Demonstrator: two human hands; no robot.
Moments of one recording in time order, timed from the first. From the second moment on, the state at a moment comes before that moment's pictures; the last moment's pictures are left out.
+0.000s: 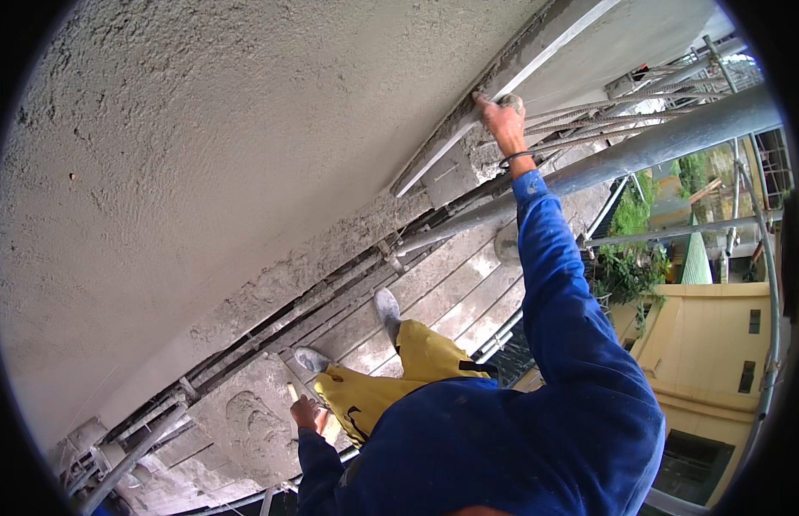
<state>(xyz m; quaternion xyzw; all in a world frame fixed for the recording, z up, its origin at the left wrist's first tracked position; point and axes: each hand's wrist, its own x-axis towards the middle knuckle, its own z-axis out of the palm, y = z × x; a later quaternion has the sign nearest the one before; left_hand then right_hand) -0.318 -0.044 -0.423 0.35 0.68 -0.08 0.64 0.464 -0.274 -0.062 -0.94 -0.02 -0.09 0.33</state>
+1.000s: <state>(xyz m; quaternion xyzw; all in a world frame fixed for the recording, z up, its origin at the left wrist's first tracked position) -0.388 0.042 -0.398 0.31 0.68 0.08 0.66 0.250 -0.049 -0.257 -0.74 0.03 0.08 0.66</state>
